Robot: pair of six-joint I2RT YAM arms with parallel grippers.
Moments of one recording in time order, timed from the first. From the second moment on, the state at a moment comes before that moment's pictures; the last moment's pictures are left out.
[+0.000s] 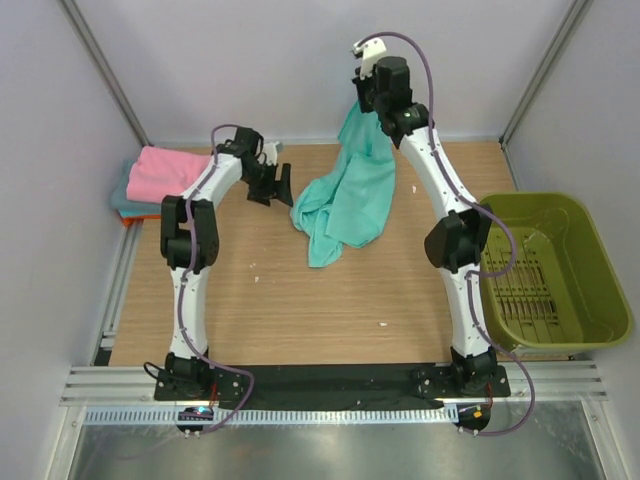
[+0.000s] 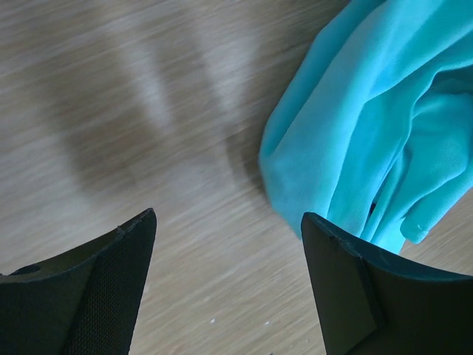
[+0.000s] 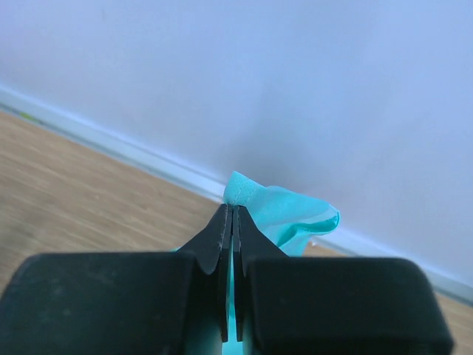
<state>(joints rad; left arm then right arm) -0.19 2.28 1.96 -0.81 0.42 -0.04 0.36 2.38 2.54 -0.42 0.04 -0.18</state>
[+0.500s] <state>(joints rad) -0.24 2.38 2.00 -0.84 0.56 -0.06 0.39 2.27 2.52 -0.44 0.07 -0.21</state>
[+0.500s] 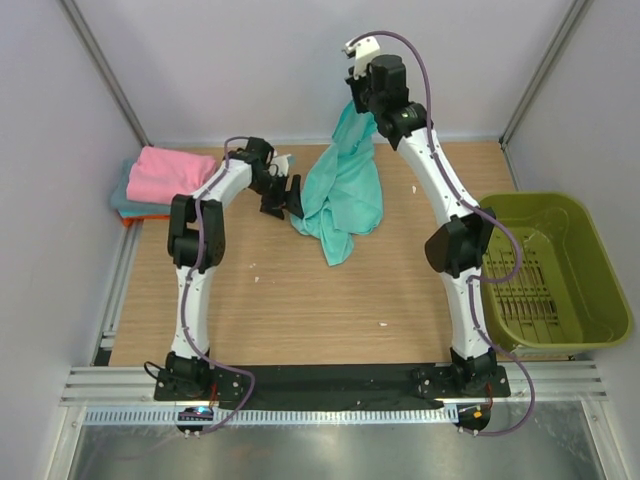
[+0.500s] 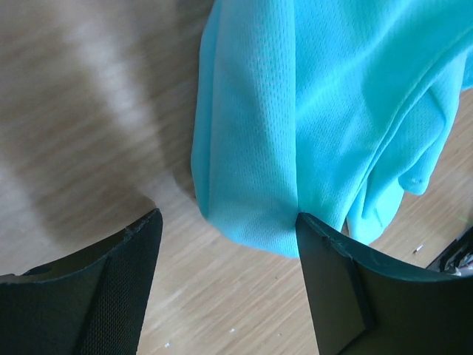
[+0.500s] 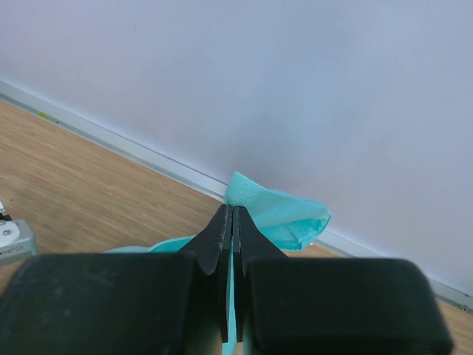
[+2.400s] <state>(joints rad) -0.41 2.34 2.05 -0.95 0.34 -0.05 0.32 2.38 2.62 -0.48 0.04 -0.17</state>
